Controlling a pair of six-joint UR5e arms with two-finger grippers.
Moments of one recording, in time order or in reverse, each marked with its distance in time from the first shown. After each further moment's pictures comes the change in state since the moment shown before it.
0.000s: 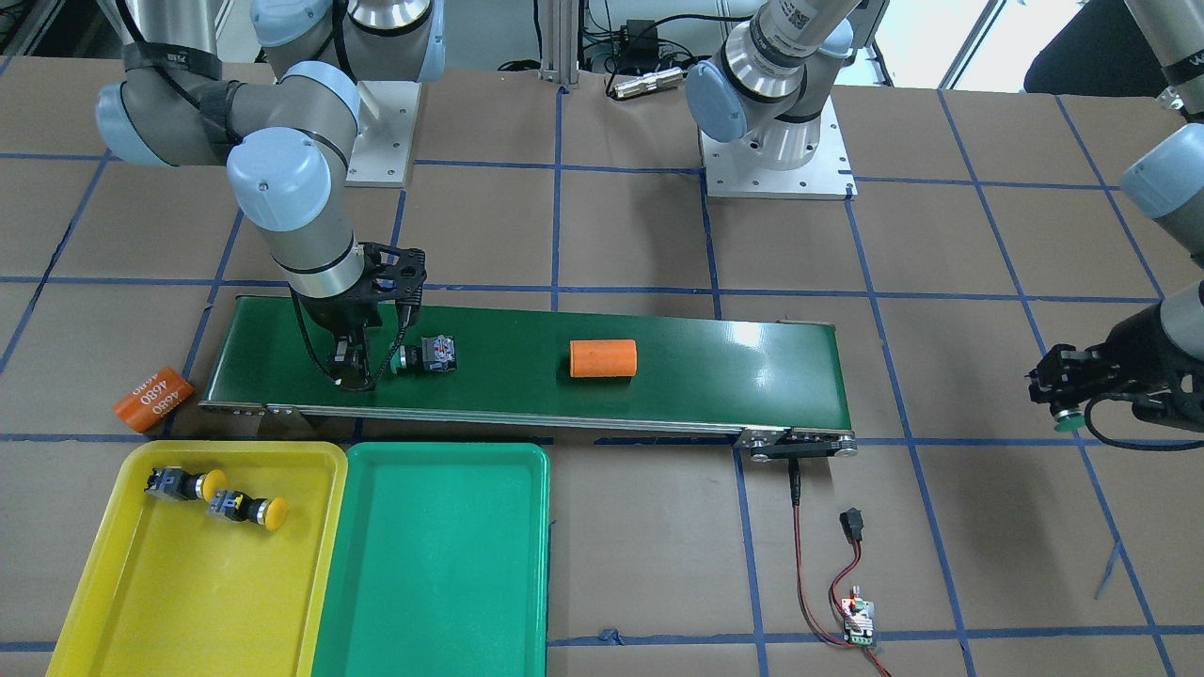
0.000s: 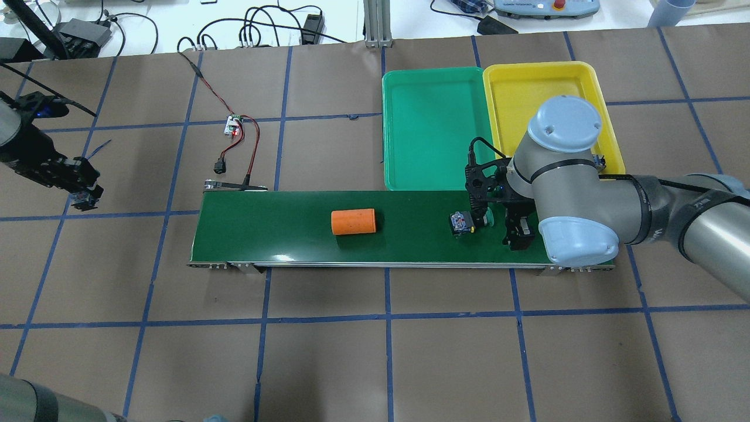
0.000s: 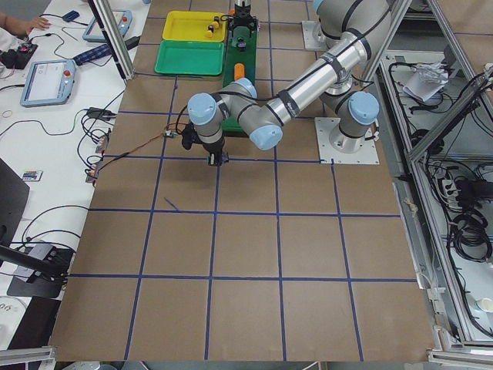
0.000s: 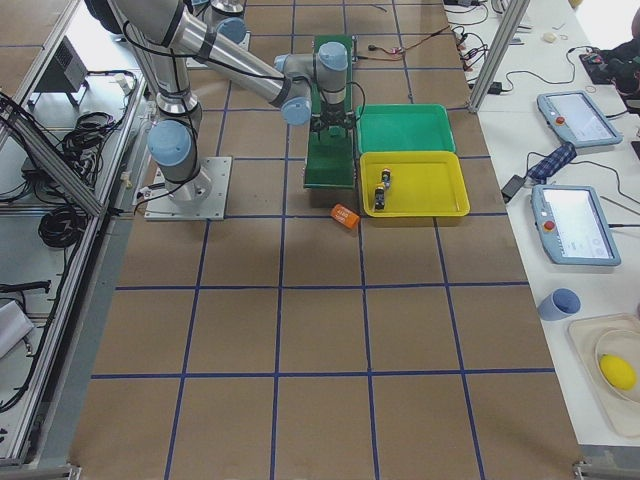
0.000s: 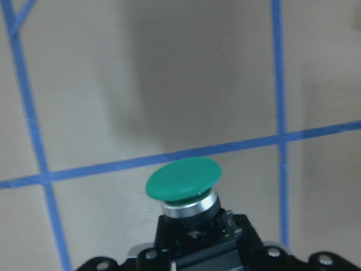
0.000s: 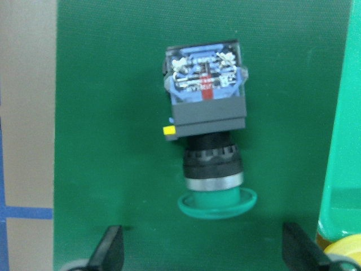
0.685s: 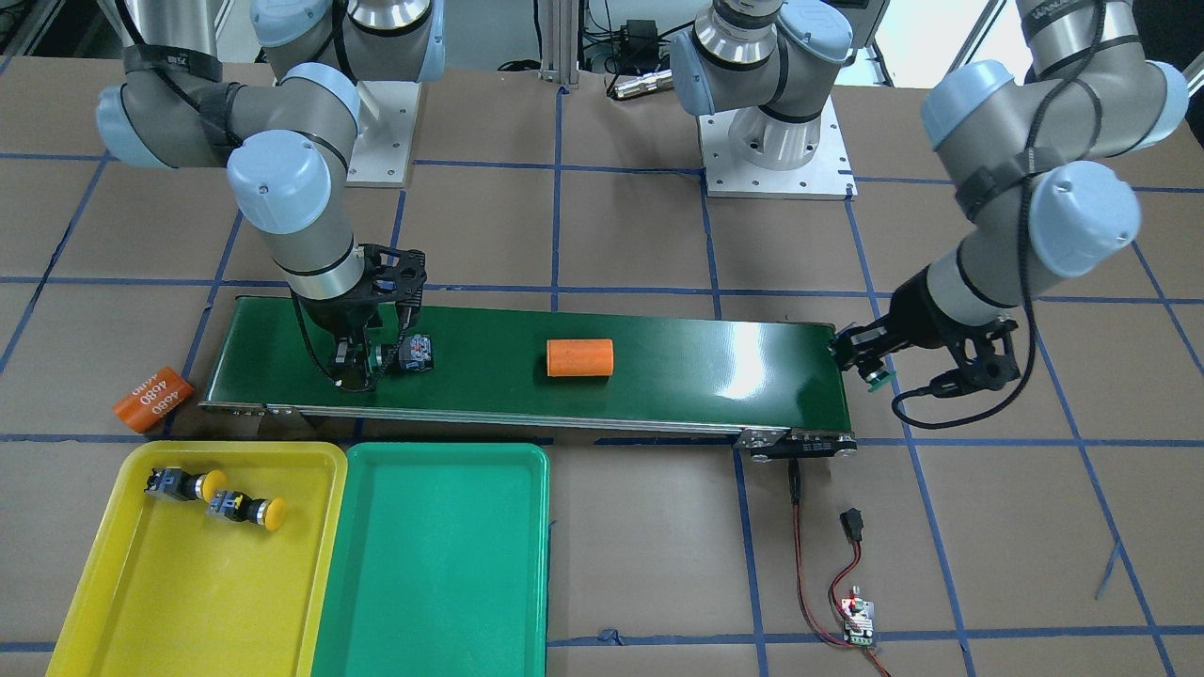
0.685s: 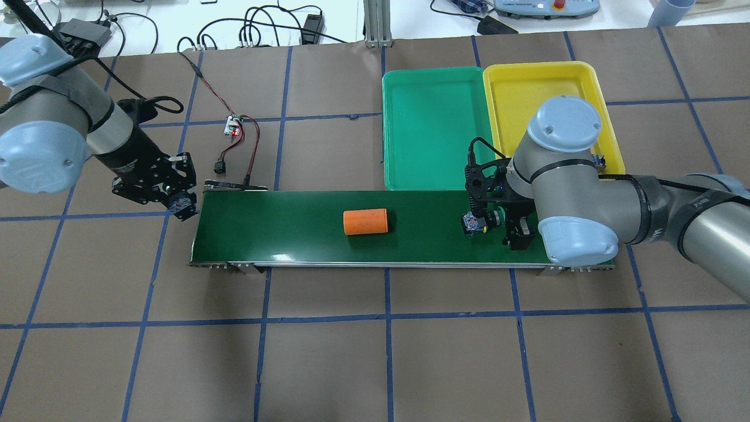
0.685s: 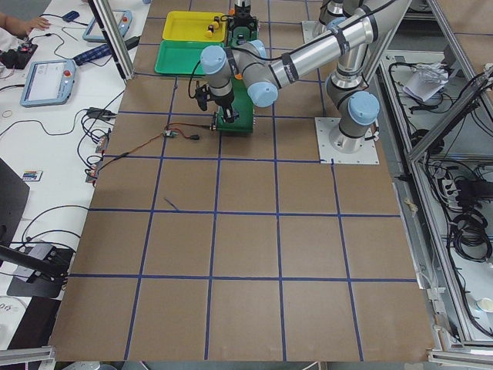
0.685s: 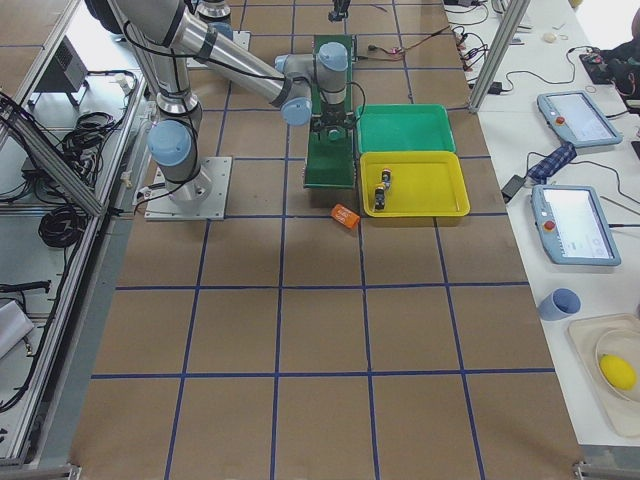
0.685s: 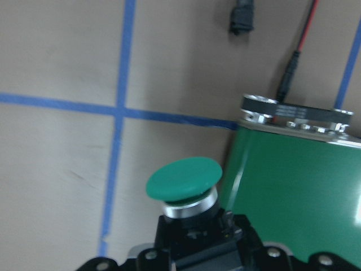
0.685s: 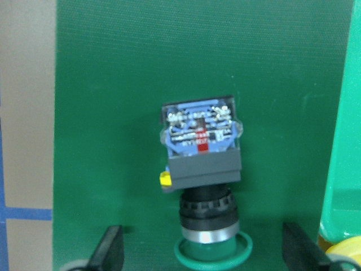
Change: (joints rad) left arm -0.302 0.136 -0.161 0.003 -0.042 -0.750; right arm 0.000 0.003 0.000 0.000 0.001 0.000
